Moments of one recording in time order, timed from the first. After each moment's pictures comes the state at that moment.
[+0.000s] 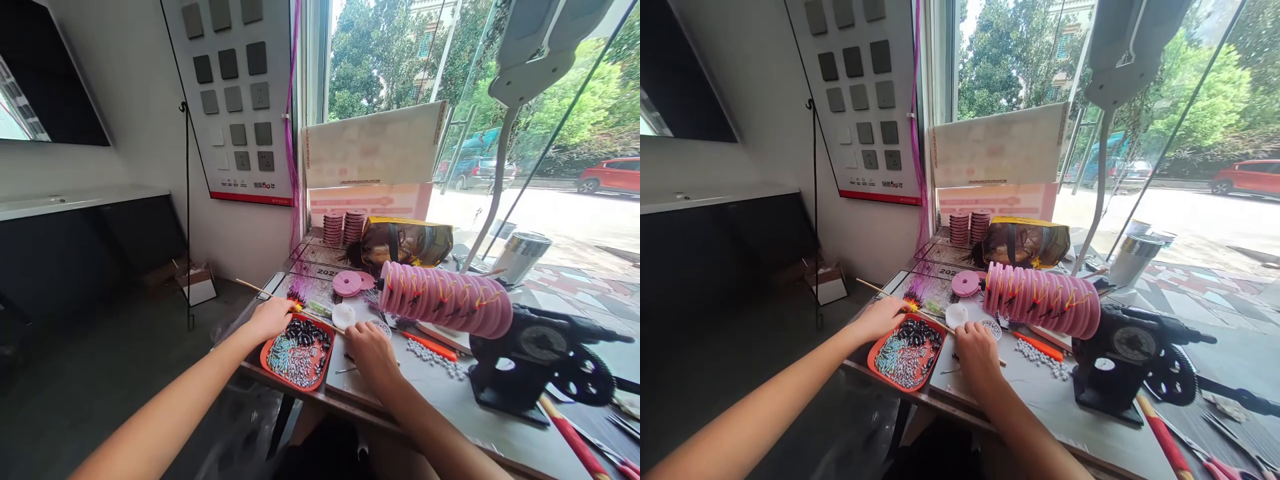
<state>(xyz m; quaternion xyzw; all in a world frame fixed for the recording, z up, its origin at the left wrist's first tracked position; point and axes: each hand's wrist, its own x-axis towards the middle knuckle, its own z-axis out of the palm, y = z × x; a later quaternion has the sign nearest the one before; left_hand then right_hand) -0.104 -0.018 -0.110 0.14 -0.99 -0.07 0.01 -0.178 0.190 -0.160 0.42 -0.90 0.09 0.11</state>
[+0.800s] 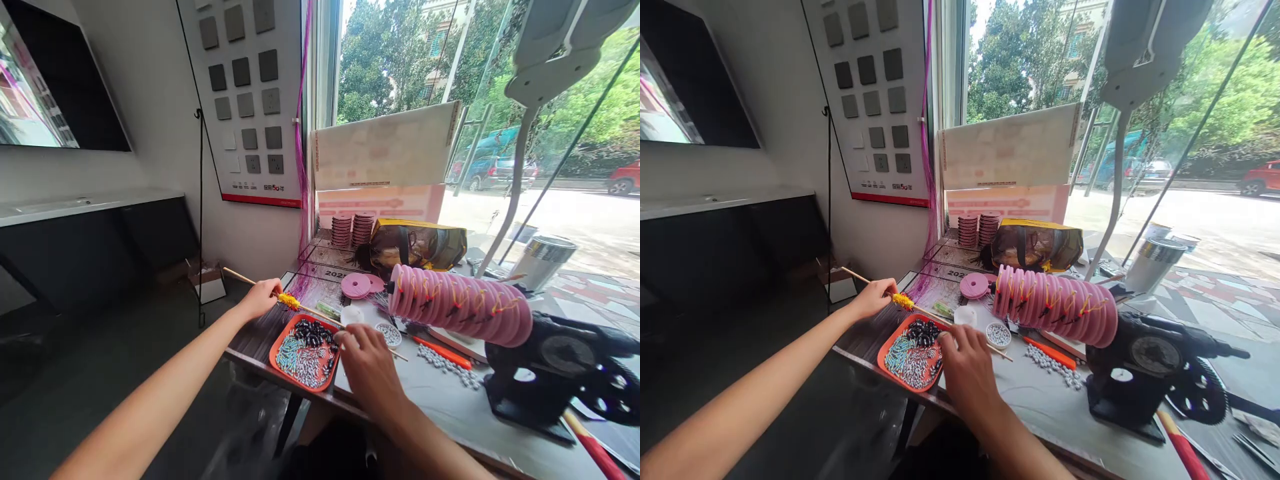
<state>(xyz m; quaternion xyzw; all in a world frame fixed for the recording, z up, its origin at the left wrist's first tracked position) -0.104 -0.088 -0.110 0.13 -0.98 -0.11 0.10 -0.139 0.186 -0.156 0.48 -0.82 0.22 0.20</state>
